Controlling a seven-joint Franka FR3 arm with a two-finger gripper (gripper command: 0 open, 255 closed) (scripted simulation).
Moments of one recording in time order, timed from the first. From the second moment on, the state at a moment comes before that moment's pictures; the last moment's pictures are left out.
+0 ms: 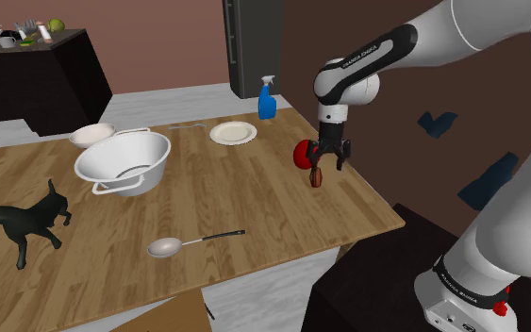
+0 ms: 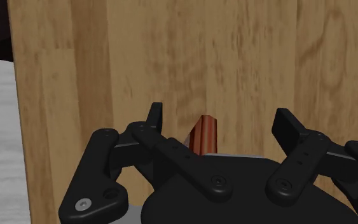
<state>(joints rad) -0.01 0.01 -0.10 -2.29 0.26 1.98 0.17</state>
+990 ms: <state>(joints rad) -0.02 0.21 -0.10 -2.25 0.34 2.12 0.13</state>
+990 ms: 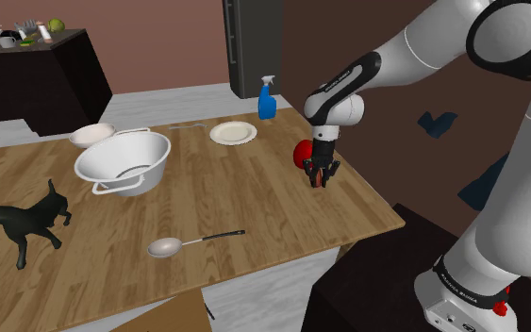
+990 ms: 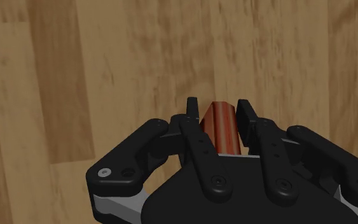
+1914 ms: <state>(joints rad) -0.02 0.15 -0.10 -2.24 0.32 2.06 0.16</state>
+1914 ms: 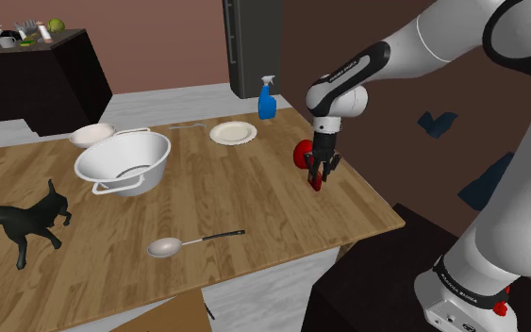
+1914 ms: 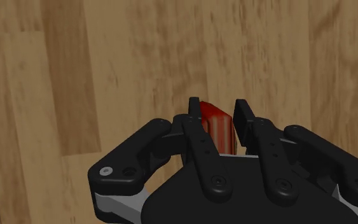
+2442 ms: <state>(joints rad) -0.02 0.08 -0.11 -2.21 0.30 1.96 0.20</state>
